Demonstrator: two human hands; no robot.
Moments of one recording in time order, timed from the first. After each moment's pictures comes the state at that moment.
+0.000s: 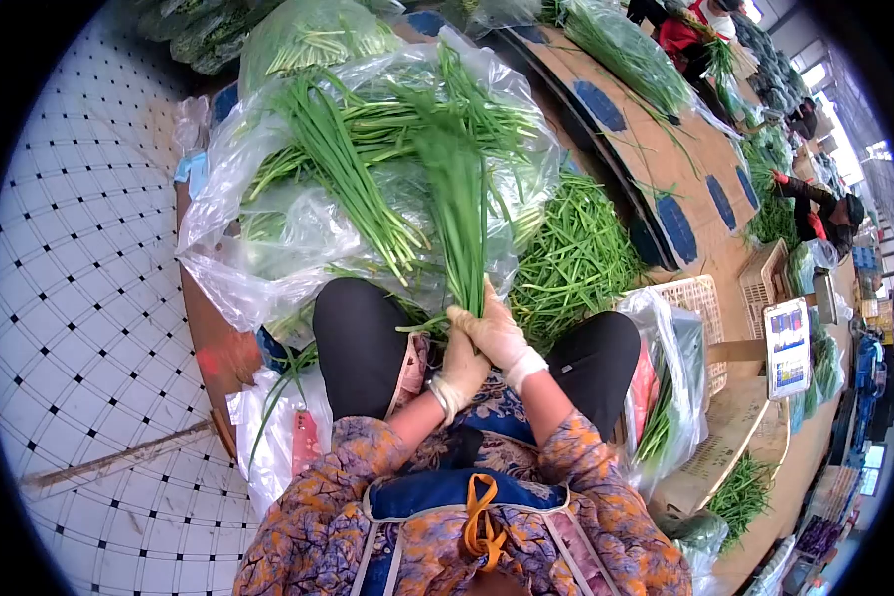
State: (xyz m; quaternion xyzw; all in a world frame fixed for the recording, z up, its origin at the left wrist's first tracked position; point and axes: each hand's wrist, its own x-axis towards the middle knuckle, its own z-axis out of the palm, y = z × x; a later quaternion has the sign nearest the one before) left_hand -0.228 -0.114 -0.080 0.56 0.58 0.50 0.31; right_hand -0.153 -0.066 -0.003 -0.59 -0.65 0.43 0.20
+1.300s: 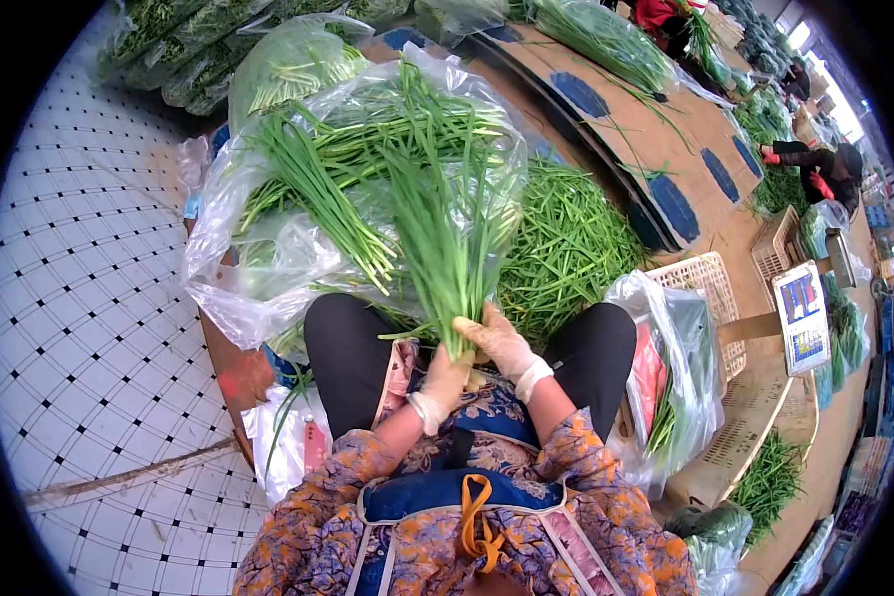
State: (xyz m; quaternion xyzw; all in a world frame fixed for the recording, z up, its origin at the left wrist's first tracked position) left_hand -0.236 -0.135 -0.026 0.31 0.54 0.35 0.70; right_hand -0.119 -0.083 -0.003 -0.47 -0.42 0.69 0.36
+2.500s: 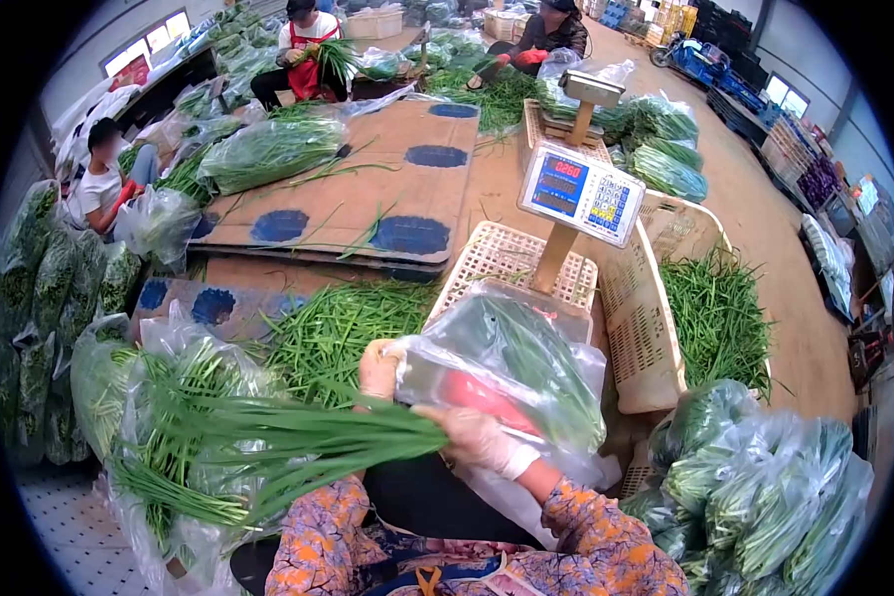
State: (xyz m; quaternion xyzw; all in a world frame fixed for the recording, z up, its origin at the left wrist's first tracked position) left_hand 0.035 0.019 -0.016 0.55 0.38 0.24 0.70; right_hand 0.105 -0.172 0.035 -0.65 -0.66 0.19 0.31
